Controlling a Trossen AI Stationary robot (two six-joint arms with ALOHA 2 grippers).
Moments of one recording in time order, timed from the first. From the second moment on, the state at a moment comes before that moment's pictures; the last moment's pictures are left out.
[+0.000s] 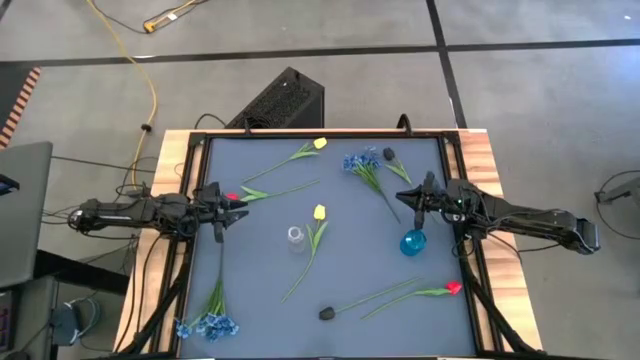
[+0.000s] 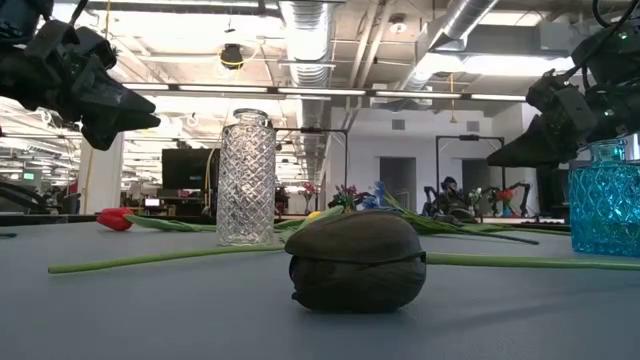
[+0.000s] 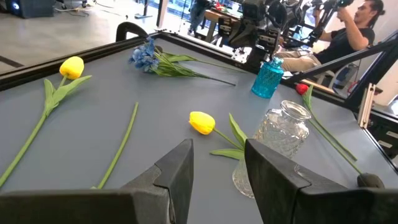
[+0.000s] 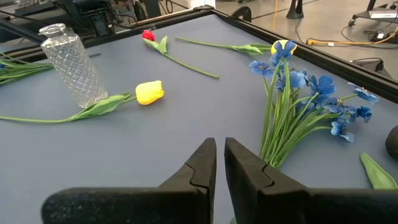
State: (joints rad) left arm -0.06 0.01 0.09 -0.26 -0.27 -0.35; right arm -0.32 0.28 0.04 -0.08 0.03 0.16
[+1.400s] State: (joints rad) left arm -0.06 0.01 0.09 -0.23 -0.27 -0.37; right arm -0.32 0.28 0.04 -0.06 0.03 0.16
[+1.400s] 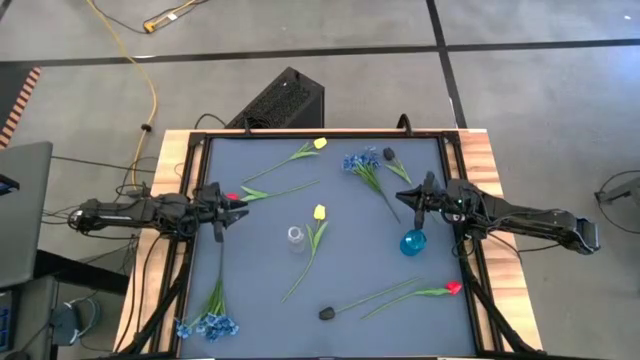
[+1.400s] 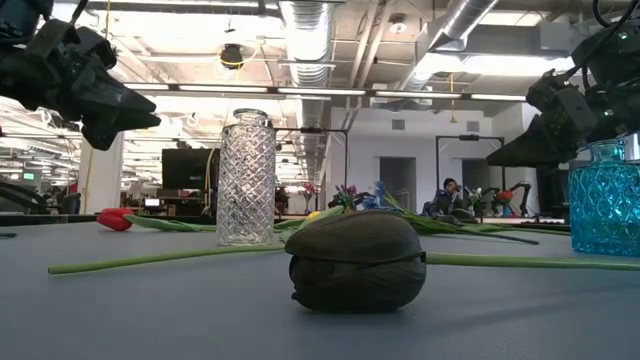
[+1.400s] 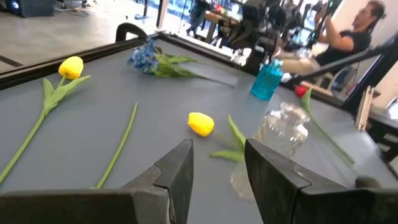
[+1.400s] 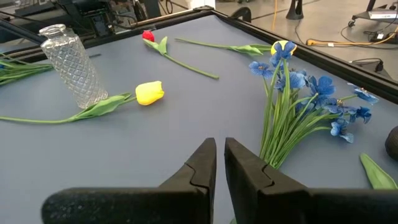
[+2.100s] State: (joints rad) left arm -0.05 0.01 0.09 0.00 -0.44 -0.34; right arm -0.37 0.35 0.14 0.02 0.01 0.48
